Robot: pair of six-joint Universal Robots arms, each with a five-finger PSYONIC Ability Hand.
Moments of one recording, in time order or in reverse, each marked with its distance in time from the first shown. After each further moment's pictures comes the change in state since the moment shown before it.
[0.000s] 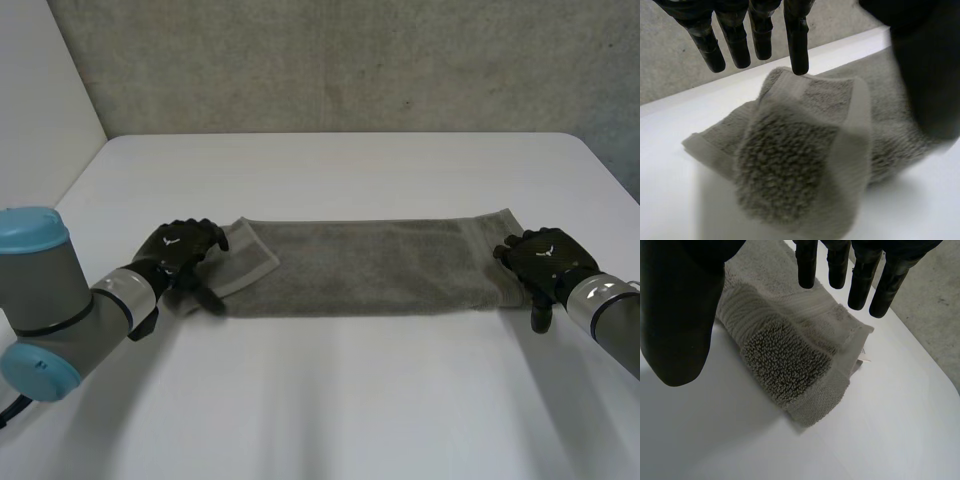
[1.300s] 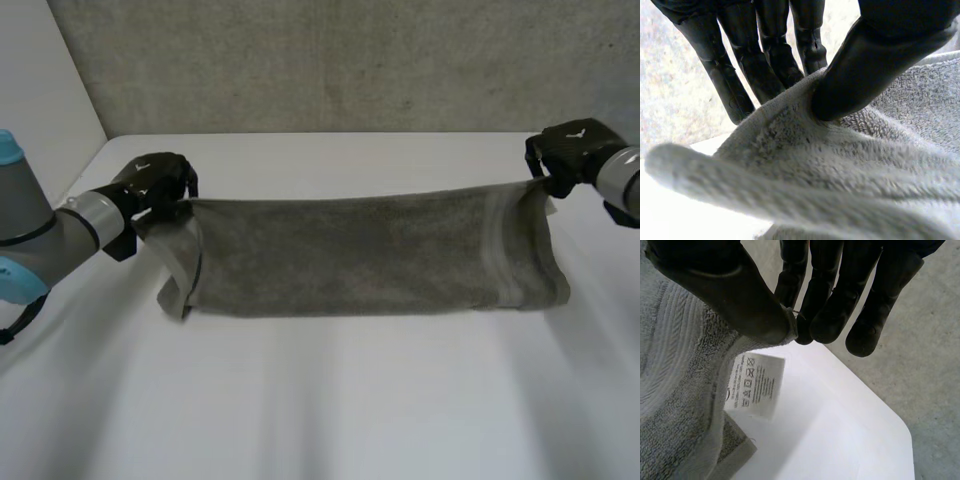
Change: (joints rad) left arm 0.122 -0.188 0.514 -0.175 0.204 -0.155; right arm -0.017 0.226 -0.812 0.435 -0.058 0.190; left_hand 0.989 1.068 1.064 1.074 1.042; right_hand 1.099 1.063 1.115 1.097 1.100
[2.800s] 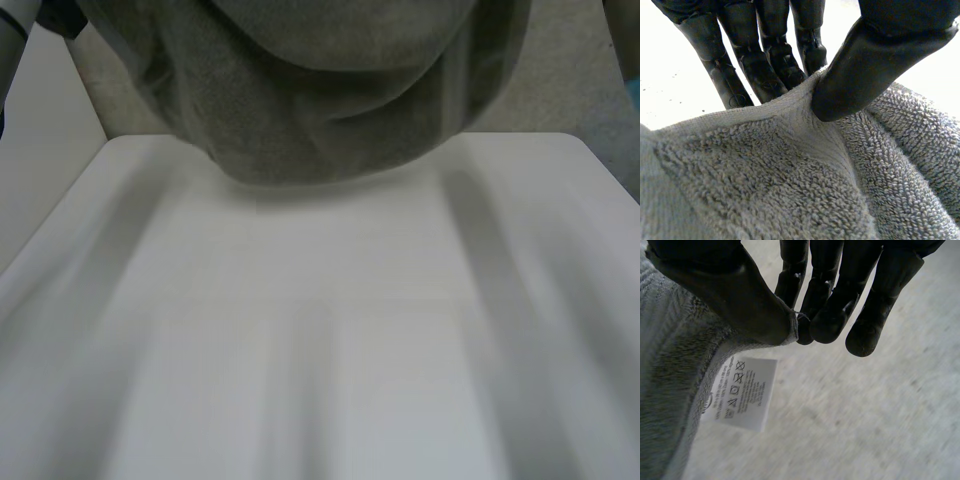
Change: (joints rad) left arm -0.073 0.139 0.559 0.102 -0.210 -0.397; right arm 0.253 0.145 -0.896 -0.118 0.225 0.200; left_hand 0.024 0.043 0.040 0.045 0.031; right_hand 0.000 0.000 0.000 0.000 0.000
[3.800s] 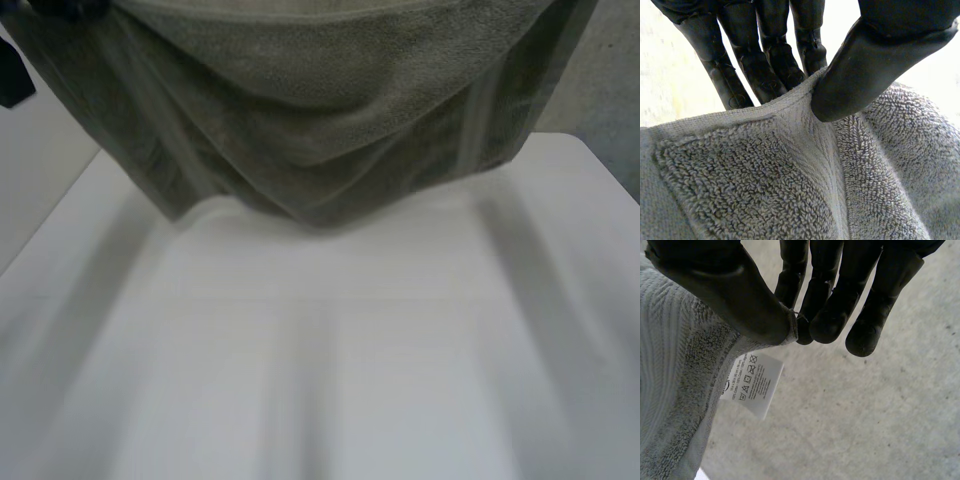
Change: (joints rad) left arm 0.057 0.422 -0.458 -0.289 0.072 0.206; right arm -0.168 -0.504 0.617 0.192 -0.175 -0.035; left_hand 0.000 0.000 0.000 0.000 0.000; right_hand 0.000 0.000 0.000 0.000 0.000
